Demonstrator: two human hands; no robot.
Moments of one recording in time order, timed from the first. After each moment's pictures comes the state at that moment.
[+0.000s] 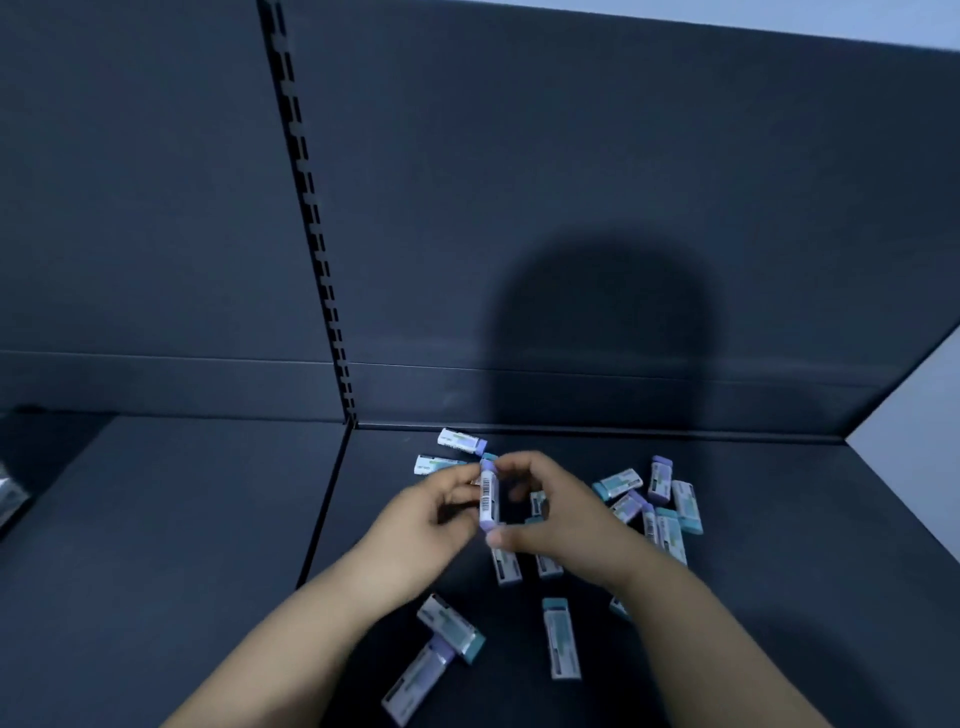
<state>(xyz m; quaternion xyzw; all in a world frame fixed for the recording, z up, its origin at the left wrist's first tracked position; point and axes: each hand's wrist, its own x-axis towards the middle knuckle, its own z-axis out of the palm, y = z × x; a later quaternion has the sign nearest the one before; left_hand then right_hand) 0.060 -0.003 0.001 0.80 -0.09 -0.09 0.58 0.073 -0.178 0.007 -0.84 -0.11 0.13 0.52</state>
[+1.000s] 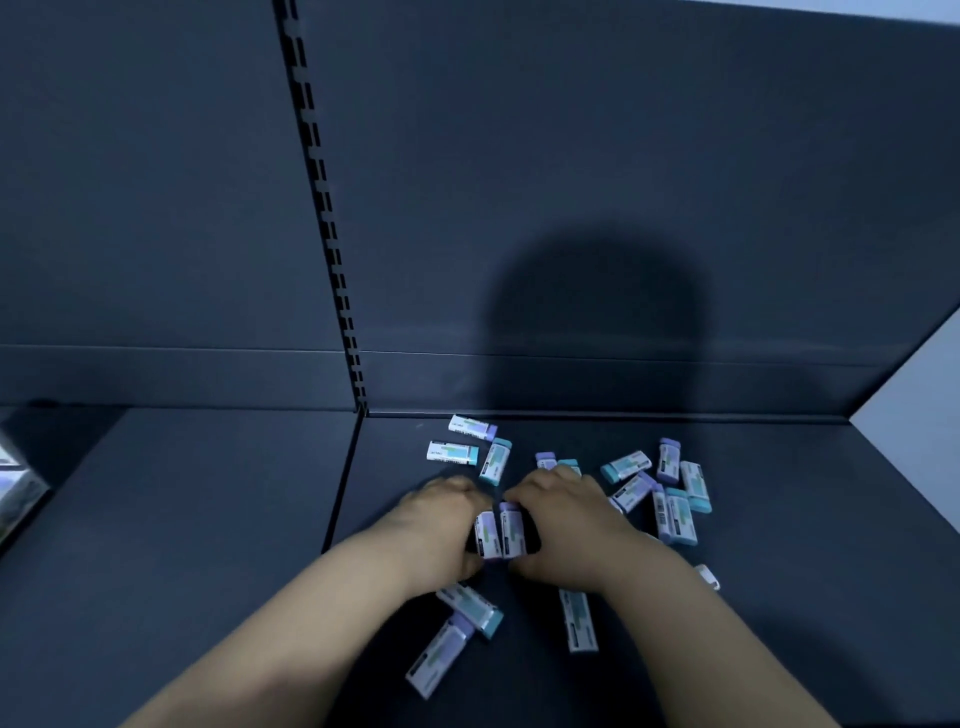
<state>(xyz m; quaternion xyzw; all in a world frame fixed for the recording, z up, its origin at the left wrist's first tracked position) 0.069 0.002 -0.001 0.95 -0.23 -0.15 0.14 0.066 -0.167 -0.005 -0.97 -0.20 0.09 0.07</state>
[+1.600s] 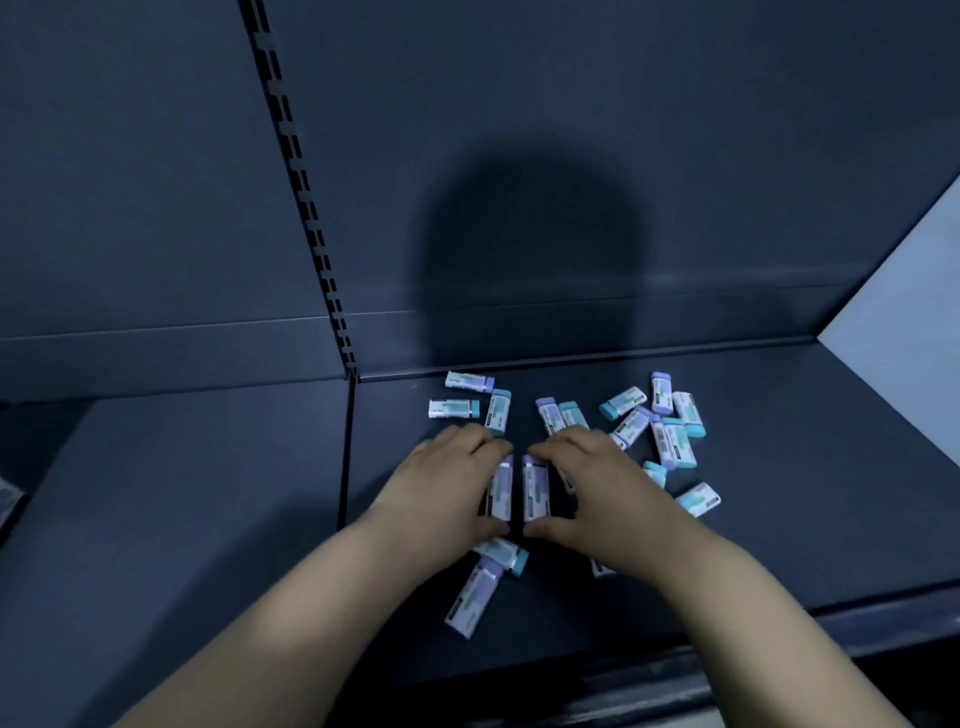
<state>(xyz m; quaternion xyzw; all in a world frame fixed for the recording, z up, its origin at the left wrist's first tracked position) 0.053 0.016 0.003 0.94 -0.32 -0.02 0.13 0.018 -0.159 0.014 -0.97 -0.14 0.01 0.20</state>
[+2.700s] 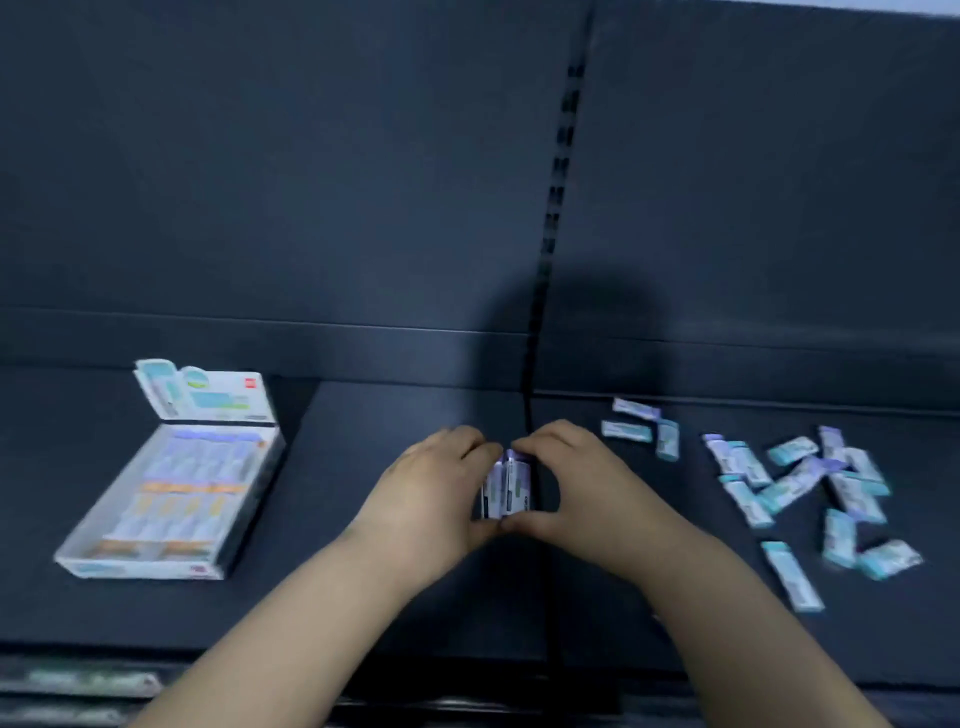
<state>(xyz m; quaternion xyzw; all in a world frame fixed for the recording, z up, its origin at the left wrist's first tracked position) 0.011 0.194 0.032 0.97 -0.21 0.06 0.13 0.020 0.027 0.040 -0.94 -0.23 0.00 0.24</state>
